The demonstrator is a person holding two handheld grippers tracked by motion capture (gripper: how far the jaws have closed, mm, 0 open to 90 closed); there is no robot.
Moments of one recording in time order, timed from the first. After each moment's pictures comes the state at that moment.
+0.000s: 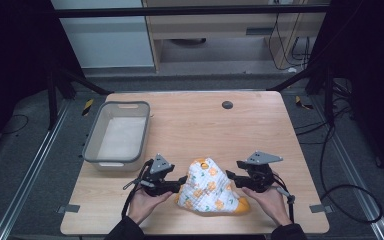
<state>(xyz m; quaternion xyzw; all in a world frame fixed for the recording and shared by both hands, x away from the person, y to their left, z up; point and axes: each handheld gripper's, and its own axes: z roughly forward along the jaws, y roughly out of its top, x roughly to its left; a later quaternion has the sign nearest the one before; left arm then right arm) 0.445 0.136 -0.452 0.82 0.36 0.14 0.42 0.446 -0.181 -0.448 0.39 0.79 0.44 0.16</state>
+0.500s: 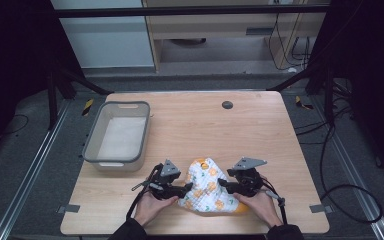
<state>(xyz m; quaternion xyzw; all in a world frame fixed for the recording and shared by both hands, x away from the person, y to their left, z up) 0.449 0.122 -0.477 0.85 0.35 0.11 0.39 0.449 -0.158 -0.476 0.38 0.82 0.40 0.13</state>
